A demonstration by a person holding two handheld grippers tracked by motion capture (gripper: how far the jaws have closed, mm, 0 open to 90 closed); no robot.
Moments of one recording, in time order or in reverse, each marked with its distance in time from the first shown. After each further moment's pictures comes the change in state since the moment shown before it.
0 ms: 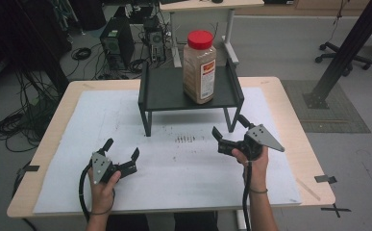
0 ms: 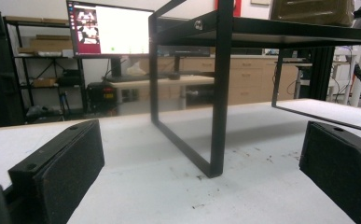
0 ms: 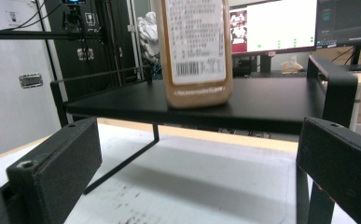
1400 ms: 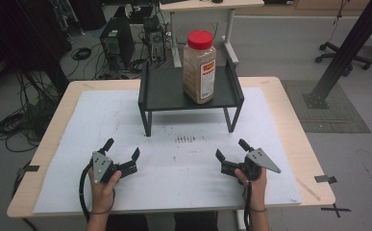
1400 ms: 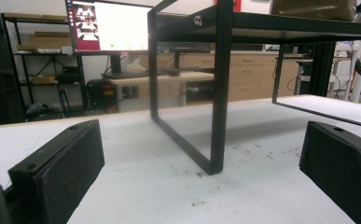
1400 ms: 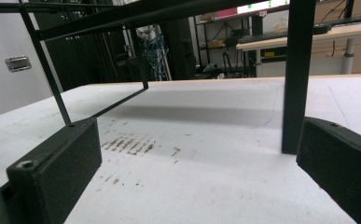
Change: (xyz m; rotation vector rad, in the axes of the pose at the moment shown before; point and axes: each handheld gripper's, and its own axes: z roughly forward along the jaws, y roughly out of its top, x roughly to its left) left arm 0.000 0.000 0.001 0.018 -0.001 0.005; right arm -0.012 -0.081 -0.027 0.089 -0.040 0.076
